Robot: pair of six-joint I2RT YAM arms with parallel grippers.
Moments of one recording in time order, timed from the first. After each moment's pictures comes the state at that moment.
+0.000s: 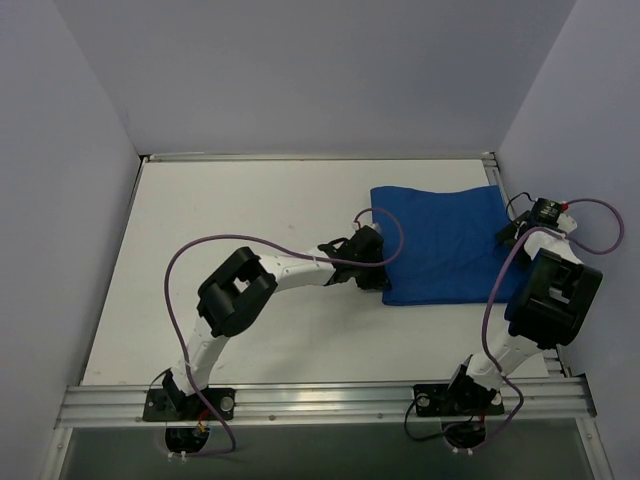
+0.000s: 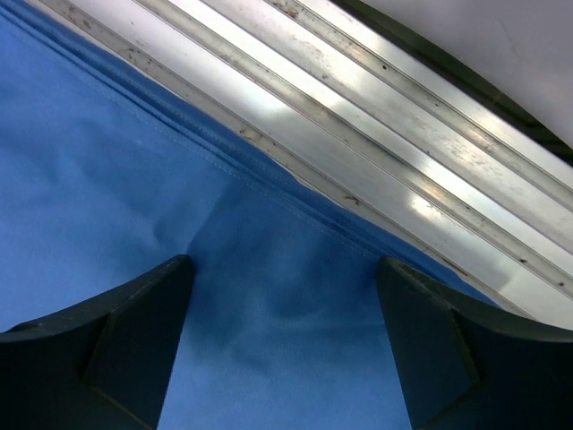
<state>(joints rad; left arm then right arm) -0.96 2.18 1.53 -0.15 0.12 -0.99 -0.50 1.72 1.06 -0.30 0.17 0.49</state>
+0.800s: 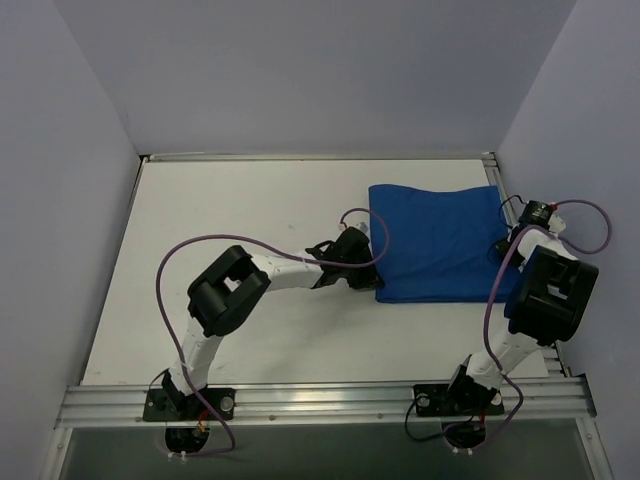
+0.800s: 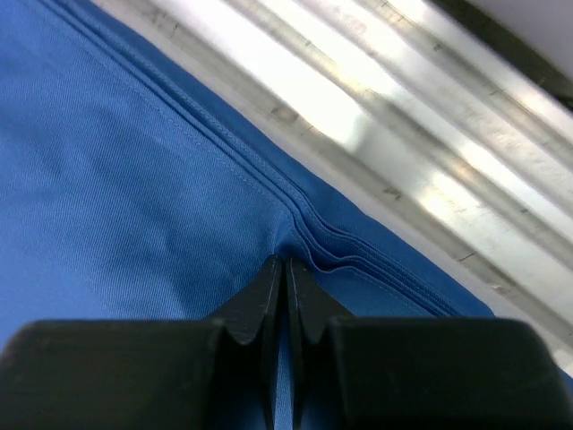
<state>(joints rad) -0.92 2.13 1.39 0.00 0.14 -1.04 -0.48 1.75 1.03 -0.24 0.12 0.49</state>
